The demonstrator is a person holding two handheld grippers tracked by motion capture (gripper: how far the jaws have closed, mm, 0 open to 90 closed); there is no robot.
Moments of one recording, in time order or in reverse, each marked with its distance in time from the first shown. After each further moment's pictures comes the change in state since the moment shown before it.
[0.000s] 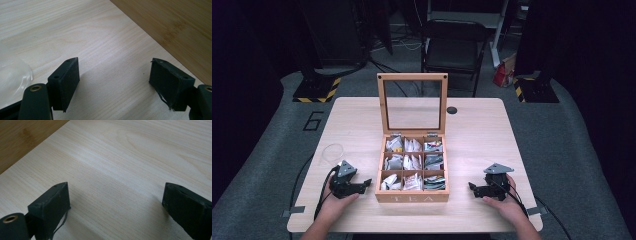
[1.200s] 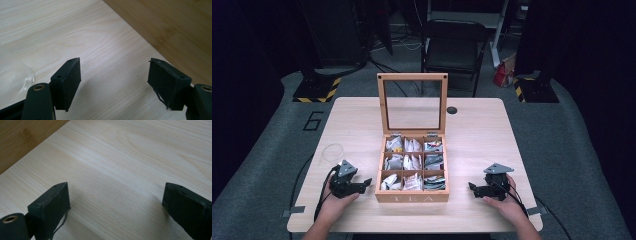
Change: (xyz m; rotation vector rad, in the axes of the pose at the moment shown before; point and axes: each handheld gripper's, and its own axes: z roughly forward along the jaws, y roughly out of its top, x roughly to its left) left arm -0.006 0.008 -0.010 -0.004 0.007 0.004; right arm 0.000 0.000 0.000 0.001 -0.002 0.000
